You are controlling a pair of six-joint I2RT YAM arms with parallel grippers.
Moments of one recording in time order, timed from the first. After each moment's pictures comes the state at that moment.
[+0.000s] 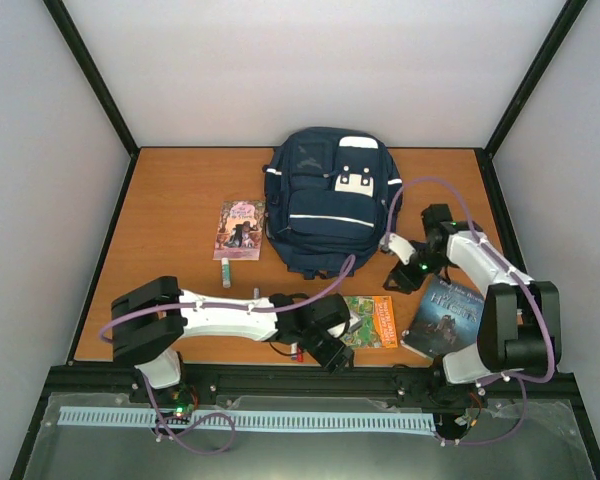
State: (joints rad) left arm -1.28 1.66 0.96 -0.35 0.29 -0.58; right arm 0.03 1.47 0.92 -0.92 -0.49 -0.84
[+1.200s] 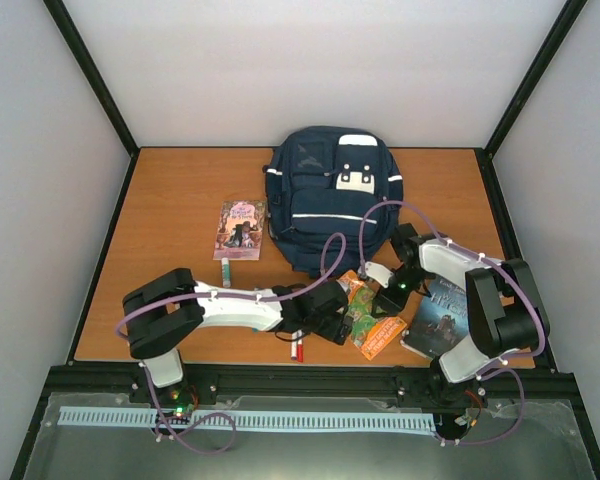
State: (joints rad) left arm -1.19 1.73 0.93 -0.22 -0.03 -0.70; right arm 0.28 1.58 0.82 -0.88 -0.42 -0.81
